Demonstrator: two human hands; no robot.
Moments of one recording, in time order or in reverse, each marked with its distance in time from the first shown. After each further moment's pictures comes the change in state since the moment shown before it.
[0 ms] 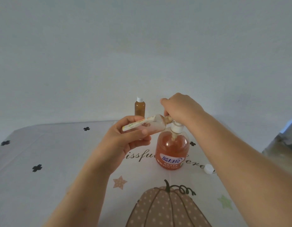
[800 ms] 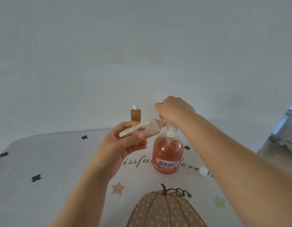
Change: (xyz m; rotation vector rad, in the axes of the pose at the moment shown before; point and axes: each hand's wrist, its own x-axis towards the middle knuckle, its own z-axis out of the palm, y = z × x) left_hand -0.003 0.004 0.004 -0.038 0.012 0.011; right_hand -0.008 -0.006 -0.012 -0.040 0.063 -0.066
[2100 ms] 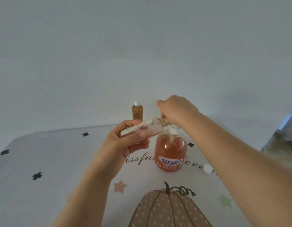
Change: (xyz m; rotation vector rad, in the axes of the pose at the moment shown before) left_hand 0.002 -0.005 -0.002 0.011 0.006 -0.007; right_hand 0.003 0.006 0.010 0.075 -0.034 0.027
